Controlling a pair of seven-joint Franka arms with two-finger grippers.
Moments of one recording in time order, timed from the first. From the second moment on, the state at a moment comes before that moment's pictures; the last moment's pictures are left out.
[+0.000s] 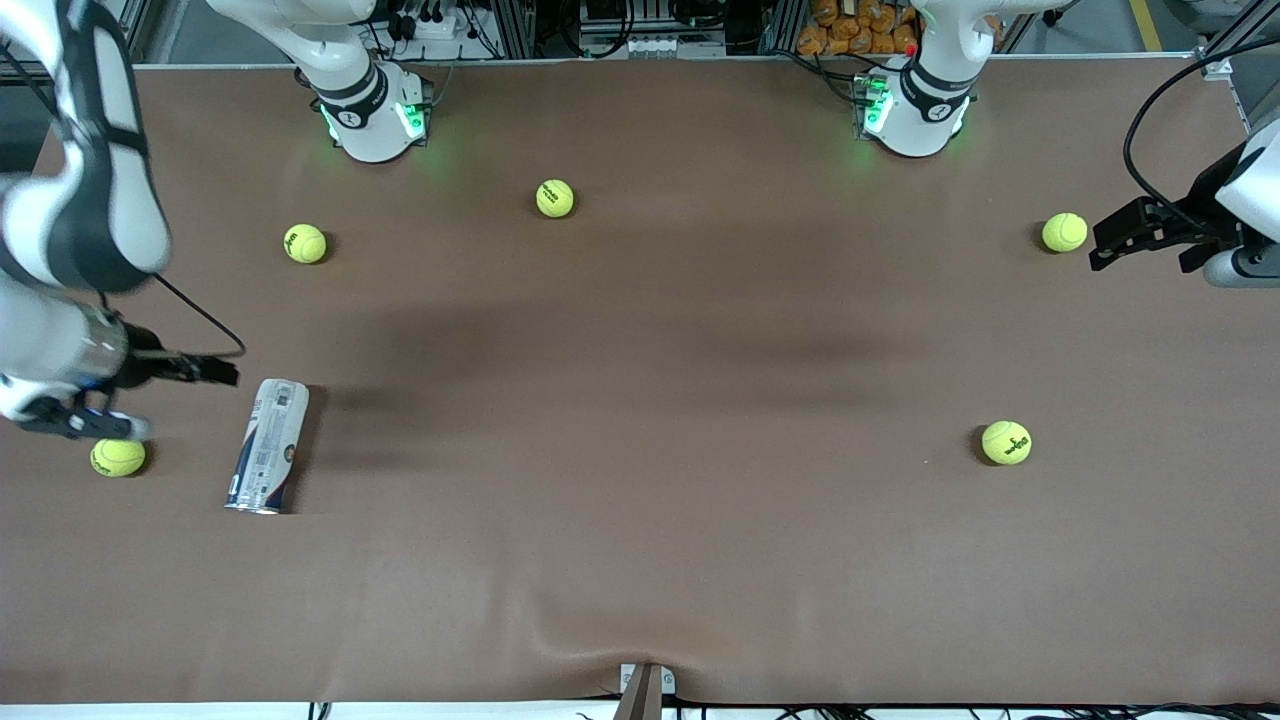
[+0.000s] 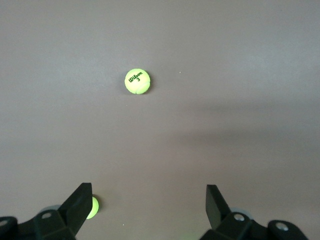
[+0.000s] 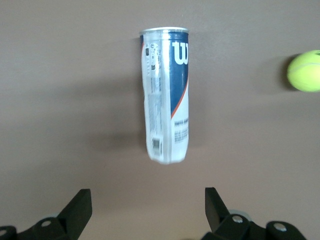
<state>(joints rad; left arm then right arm) 0.01 -0.04 -0.03 -1.65 -0.01 1.60 0.00 -0.07 0.33 -0.03 -1.73 0.00 1.91 0.01</state>
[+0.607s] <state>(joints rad) 0.01 -0.03 -0.03 -1.65 -0.01 1.60 0.01 -0.12 0.61 -0.02 -1.74 0.02 2.16 -0.13</state>
